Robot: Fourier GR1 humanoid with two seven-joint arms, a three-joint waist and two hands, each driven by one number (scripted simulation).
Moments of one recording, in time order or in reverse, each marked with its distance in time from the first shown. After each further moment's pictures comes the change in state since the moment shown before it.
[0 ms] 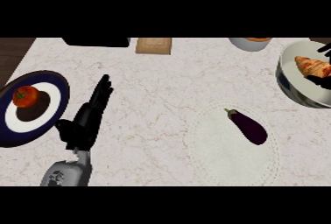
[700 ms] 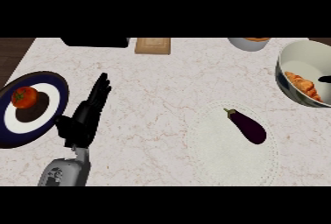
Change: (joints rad) left arm -0.018 0.006 0.021 0.020 0.009 -0.009 0.003; right arm -0.100 -0.053 -0.158 0.226 -0.152 0.172 -0.267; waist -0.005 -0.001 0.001
